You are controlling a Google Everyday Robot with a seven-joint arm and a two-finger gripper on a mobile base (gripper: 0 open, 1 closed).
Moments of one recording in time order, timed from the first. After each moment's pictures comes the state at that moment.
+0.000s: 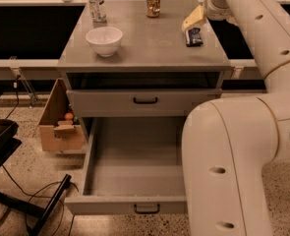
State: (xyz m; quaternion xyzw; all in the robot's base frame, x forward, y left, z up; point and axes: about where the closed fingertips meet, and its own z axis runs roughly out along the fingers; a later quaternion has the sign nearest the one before) arm 0.833 -0.244 0.917 -0.01 0.95 -0.05 0.31
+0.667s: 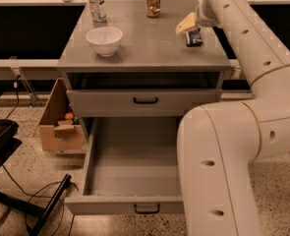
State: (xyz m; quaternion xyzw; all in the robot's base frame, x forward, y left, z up) arm 0.879 -0.230 0.887 -0.03 0.93 -0.04 0.35
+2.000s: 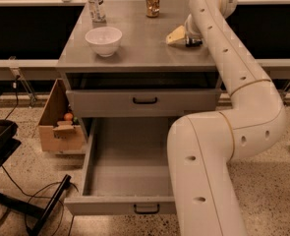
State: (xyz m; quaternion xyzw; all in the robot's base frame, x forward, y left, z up) arm 0.926 -0.202 0.825 -0.06 0.93 -0.03 0.37
